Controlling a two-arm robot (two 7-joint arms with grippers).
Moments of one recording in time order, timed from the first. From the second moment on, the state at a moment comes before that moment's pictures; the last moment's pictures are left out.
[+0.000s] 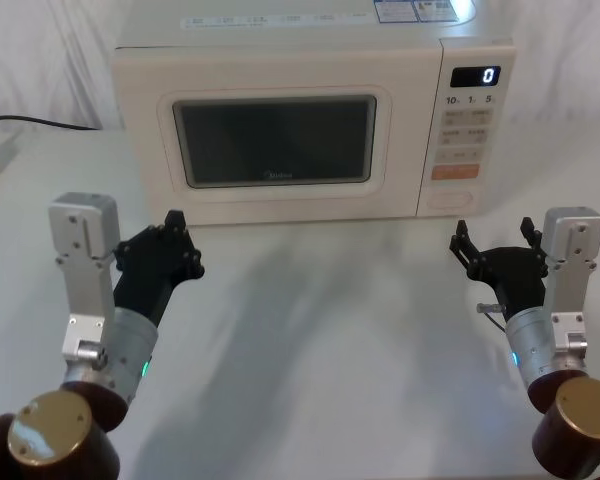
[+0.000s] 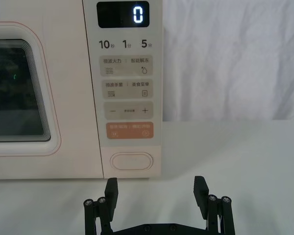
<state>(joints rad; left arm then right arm) -0.06 0.09 0.13 -1.60 -0.11 0.01 -0.09 0.17 -0.05 -0.04 -1.26 -0.02 -0.19 -0.01</state>
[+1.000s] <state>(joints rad) 0.00 0.07 0.07 -1.60 -0.14 0.01 -0.08 0.17 -0.05 -0.04 -1.26 -0.02 -0.19 -0.01</state>
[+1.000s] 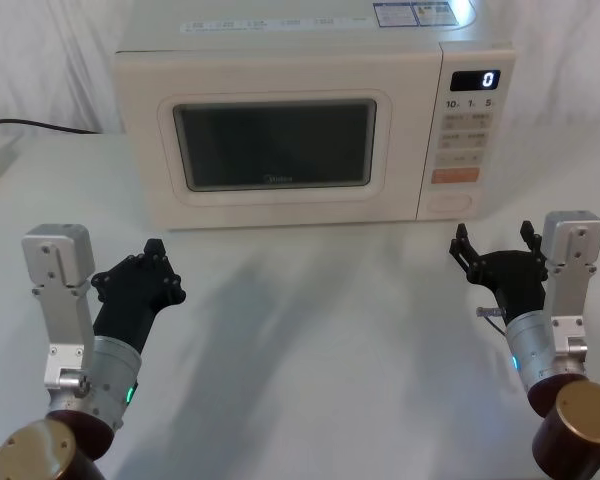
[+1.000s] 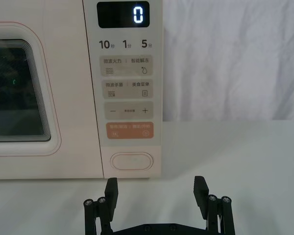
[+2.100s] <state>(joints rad) 0.00 0.07 0.08 -1.60 -0.14 0.01 -0.08 0.17 -0.05 -0.04 -1.26 -0.02 -0.19 -0.01</state>
